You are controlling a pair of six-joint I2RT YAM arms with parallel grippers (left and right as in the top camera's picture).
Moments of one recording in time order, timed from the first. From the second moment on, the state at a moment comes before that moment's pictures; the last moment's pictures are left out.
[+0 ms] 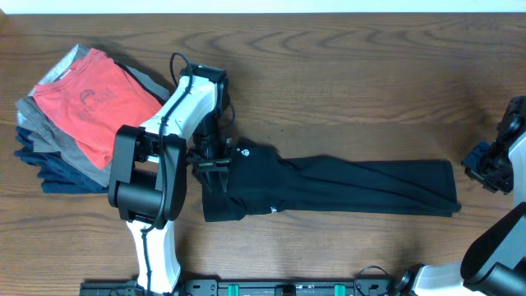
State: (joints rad) left arm -0.26 2.10 1.55 -1.68 0.26 -0.16; right arm -0.51 1.64 1.19 -1.06 0.23 0.32
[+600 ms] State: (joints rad) left arm -0.27 1.97 1.56 -1.25 0.40 -0.16; right arm -0.51 1.64 1.19 -1.08 0.05 0.25
